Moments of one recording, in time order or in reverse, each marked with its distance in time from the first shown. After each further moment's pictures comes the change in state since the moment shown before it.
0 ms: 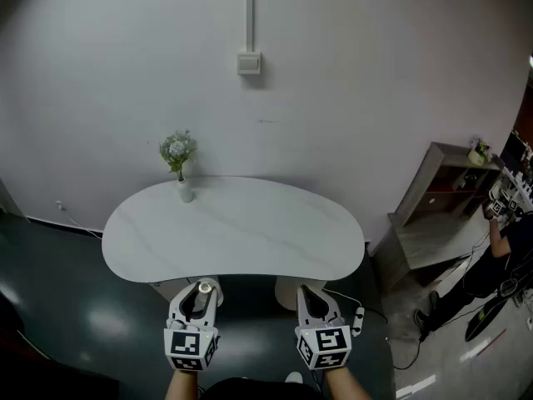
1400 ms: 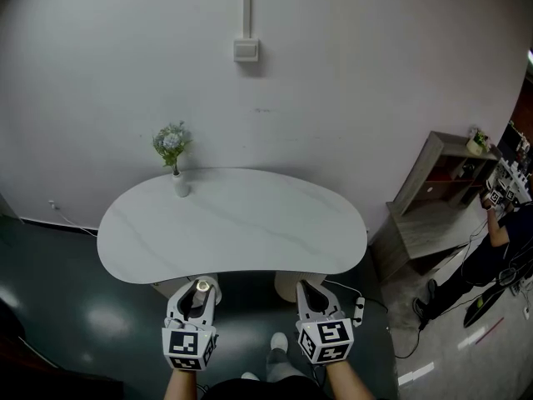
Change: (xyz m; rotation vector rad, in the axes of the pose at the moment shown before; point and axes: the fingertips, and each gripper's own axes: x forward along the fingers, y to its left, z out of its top) left arm 0.012 0.023 -0.017 -0.003 0.024 -0.038; right arm 0.026 0.009 -0.015 0.042 0.048 -0.010
